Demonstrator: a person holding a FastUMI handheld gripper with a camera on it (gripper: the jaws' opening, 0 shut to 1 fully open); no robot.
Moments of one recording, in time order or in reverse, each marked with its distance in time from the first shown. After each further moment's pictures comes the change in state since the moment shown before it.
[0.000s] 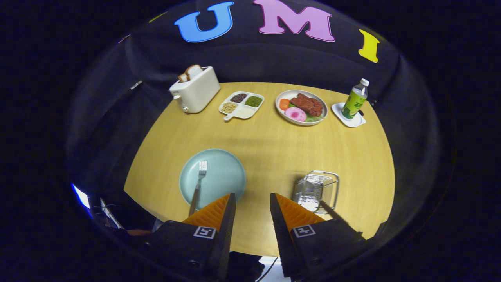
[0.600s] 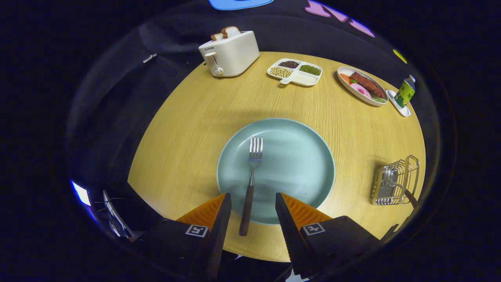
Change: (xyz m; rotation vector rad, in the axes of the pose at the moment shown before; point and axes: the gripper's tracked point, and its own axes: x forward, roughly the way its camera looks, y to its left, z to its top) arm 0.115 0.115 -0.068 -0.060 0.193 0.049
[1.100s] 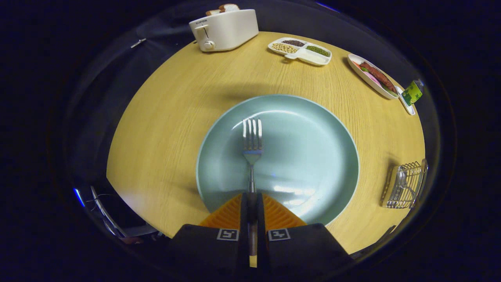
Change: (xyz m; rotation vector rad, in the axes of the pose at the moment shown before) arm 0.050 -0.009 -0.018 -0.001 0.128 -0.086
